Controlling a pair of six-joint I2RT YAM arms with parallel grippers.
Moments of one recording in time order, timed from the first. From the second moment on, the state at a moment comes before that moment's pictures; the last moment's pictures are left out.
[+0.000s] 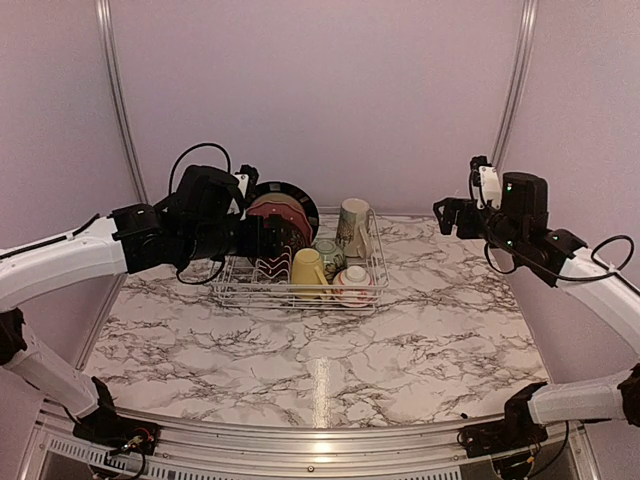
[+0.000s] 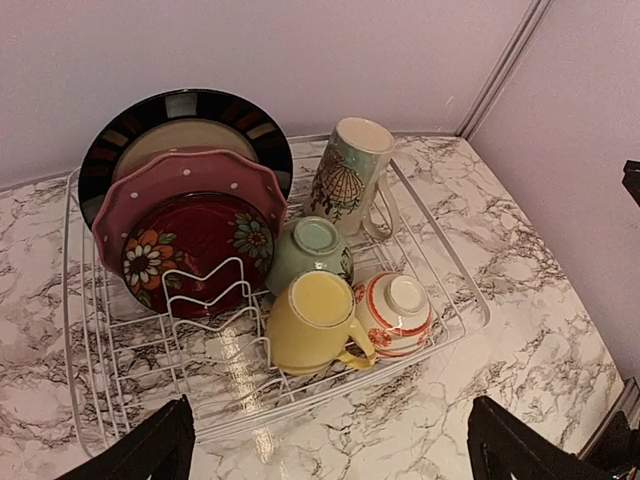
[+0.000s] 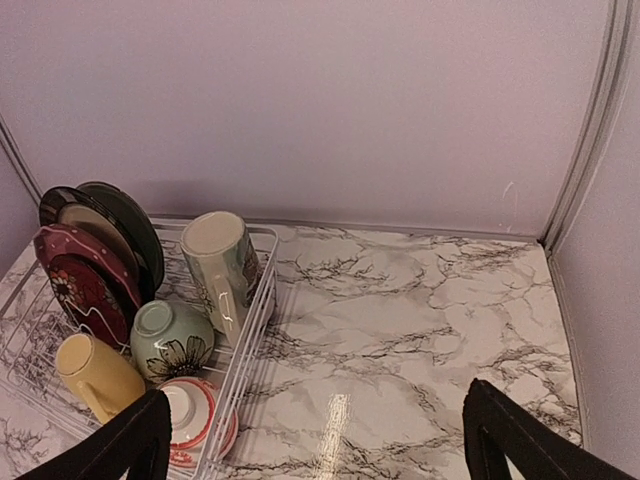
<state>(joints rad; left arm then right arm) -0.90 1.38 1.24 -0.38 -0.31 -0.48 0.39 1.08 0.99 -0.21 0.14 0.15</state>
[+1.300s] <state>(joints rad) -0.88 2.17 2.04 -0.86 -0.25 -0.48 0.39 1.11 0.96 -0.19 0.07 0.15</state>
